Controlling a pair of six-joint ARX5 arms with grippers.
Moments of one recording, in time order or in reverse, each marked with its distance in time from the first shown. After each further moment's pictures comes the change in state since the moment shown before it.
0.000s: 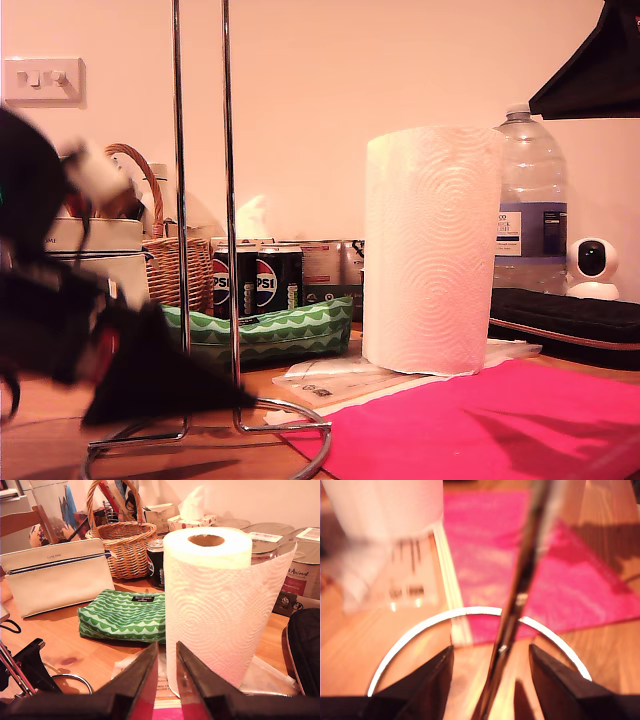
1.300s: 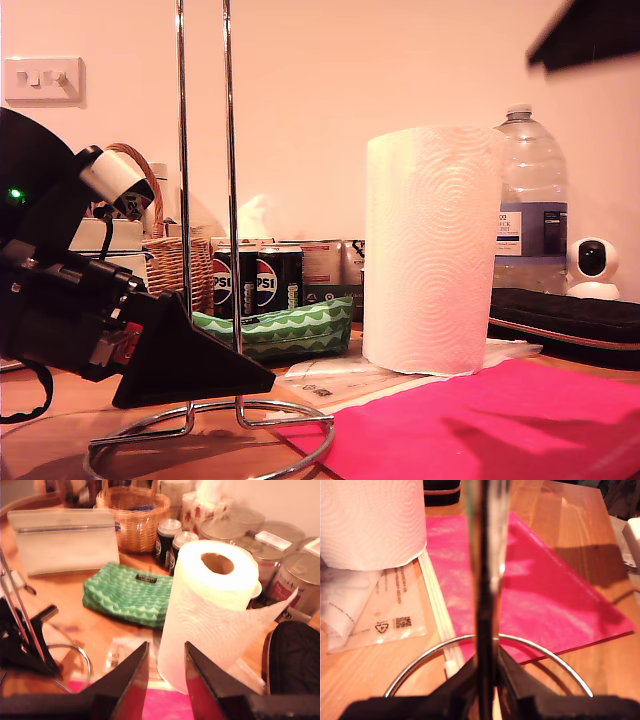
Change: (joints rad) left arm 0.000 -0.011 0.045 -0.019 0.092 0.001; right arm 0.000 0.157 0.457 -0.547 -0.022 -0.238
